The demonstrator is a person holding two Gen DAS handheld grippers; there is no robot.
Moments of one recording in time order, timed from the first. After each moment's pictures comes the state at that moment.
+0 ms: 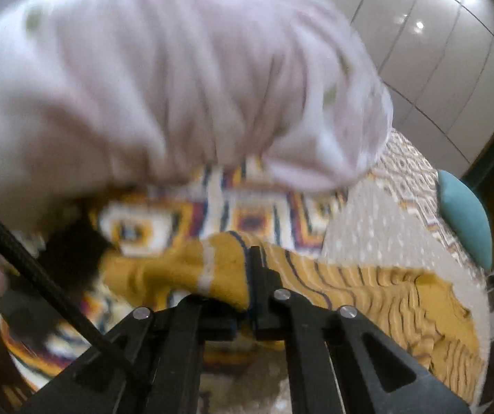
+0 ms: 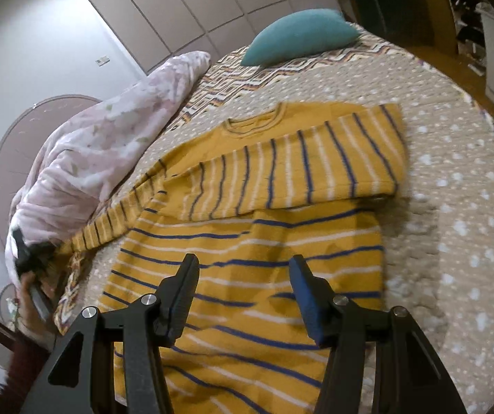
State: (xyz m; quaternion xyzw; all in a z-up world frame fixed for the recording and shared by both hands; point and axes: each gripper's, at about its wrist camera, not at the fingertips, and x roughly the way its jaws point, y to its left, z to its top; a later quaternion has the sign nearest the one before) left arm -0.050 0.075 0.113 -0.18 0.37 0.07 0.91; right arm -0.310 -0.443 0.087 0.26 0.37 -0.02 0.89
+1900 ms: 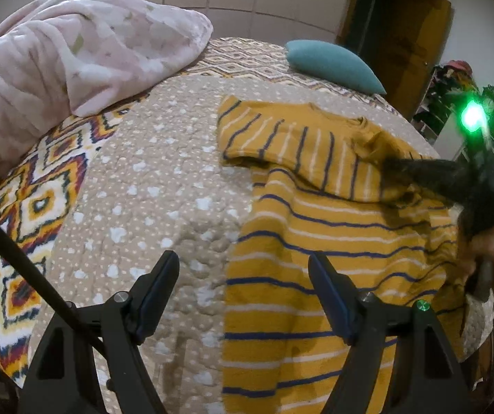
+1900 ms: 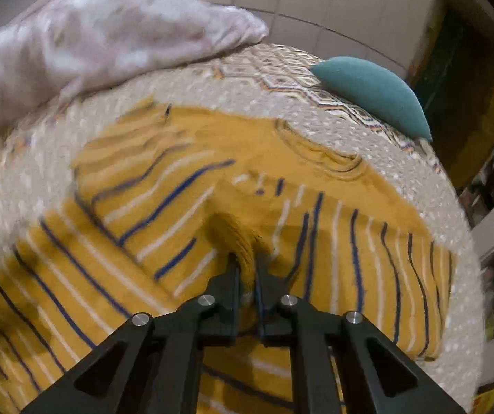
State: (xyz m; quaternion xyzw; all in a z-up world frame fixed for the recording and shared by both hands) left arm -0.197 -0.109 0.069 0.01 0.42 -0.21 0.88; right arm -0.163 -0.336 0.061 -0.05 0.42 -0.04 0.91
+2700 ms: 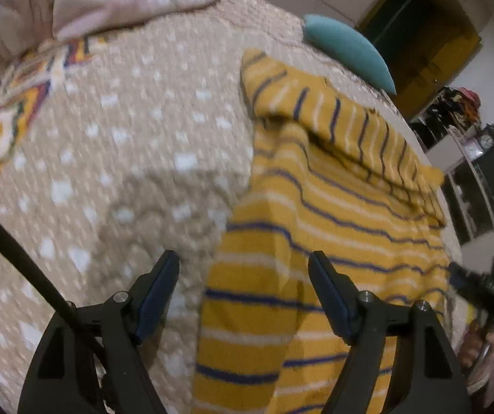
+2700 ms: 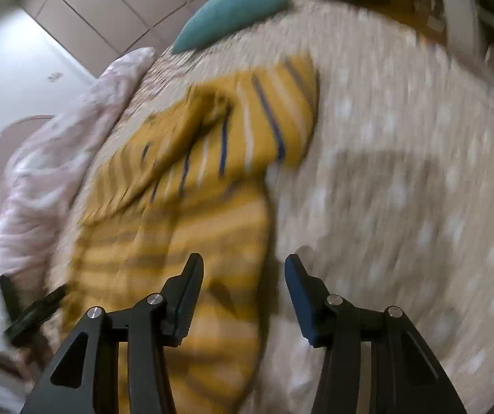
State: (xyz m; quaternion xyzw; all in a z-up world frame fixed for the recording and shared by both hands) left arm -0.159 -0.116 0.015 -0.09 0.52 -0.23 0.82; right arm -0.337 -0.525 0.016 0.34 0.42 -0.05 0.84
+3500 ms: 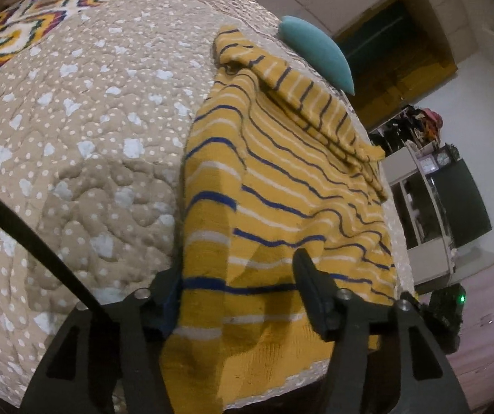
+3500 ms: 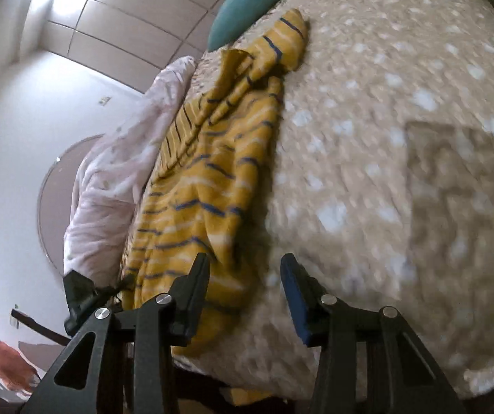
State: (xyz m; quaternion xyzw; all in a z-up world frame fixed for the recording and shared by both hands) left arm -0.253 -0.096 0.010 -0.18 0.51 -0.30 0.79; right arm -0.461 -0.482 -0.009 0.44 0.36 0.05 0.82
